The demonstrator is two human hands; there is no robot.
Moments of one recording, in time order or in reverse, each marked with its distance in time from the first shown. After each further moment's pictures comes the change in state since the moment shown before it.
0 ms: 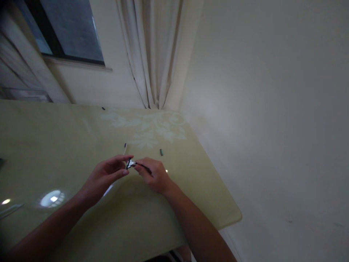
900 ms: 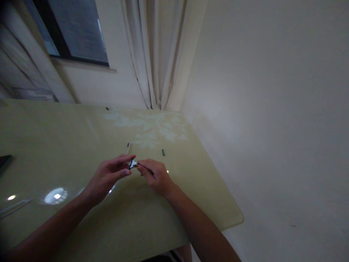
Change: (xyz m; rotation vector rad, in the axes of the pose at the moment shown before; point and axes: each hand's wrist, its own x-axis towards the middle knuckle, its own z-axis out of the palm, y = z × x) left_hand -0.001 -0.002 0.006 -0.113 0.055 0.004; right_hand -0.003 -0.004 0.004 0.050 0.006 -0.021
